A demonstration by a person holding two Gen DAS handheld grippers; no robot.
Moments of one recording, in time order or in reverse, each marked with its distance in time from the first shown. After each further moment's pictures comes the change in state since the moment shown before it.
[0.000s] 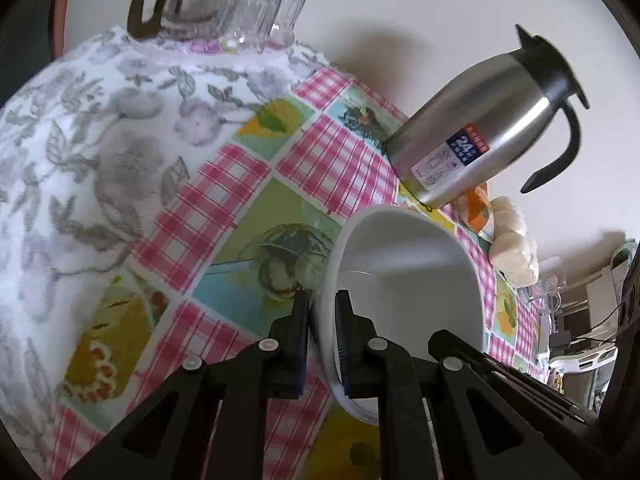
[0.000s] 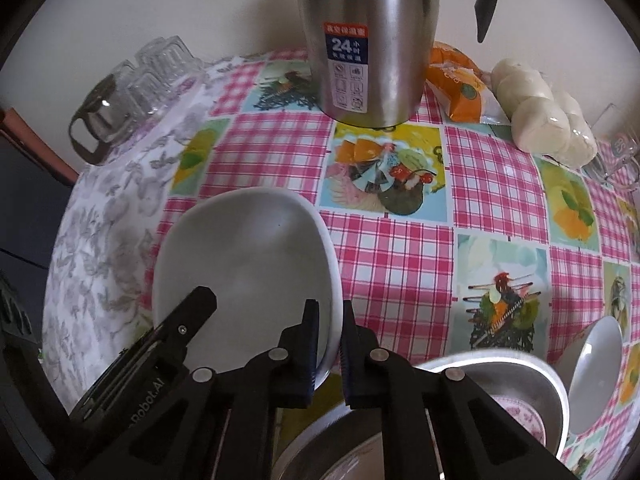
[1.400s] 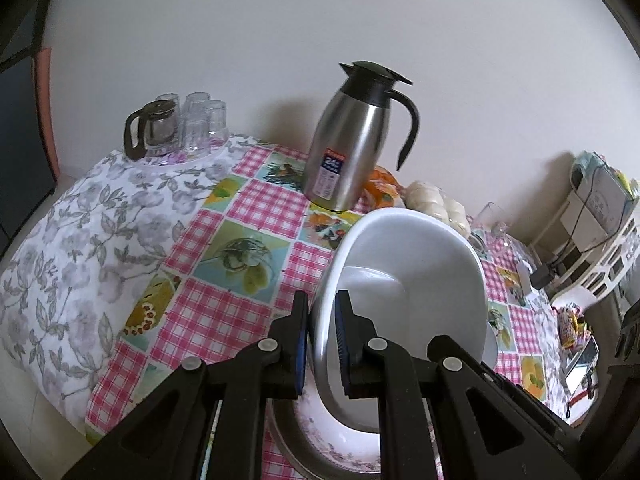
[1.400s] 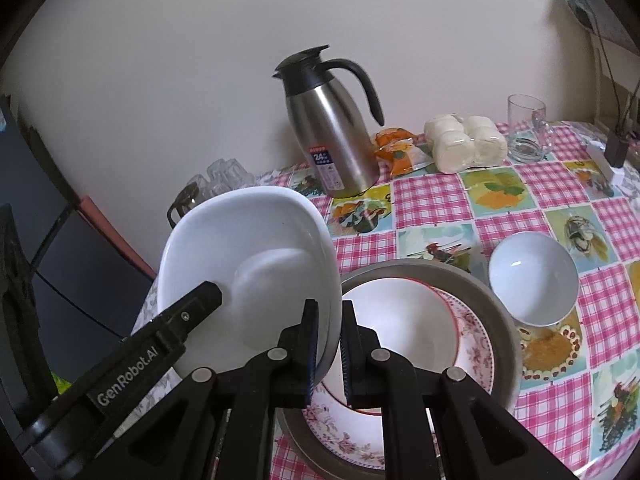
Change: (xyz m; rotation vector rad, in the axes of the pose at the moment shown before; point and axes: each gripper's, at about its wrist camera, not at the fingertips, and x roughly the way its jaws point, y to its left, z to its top) left arm -0.142 -0.104 -0.110 0.309 -0.231 0.044; right arm -0.146 -0.089 -0.147 0.154 -0.428 0.243
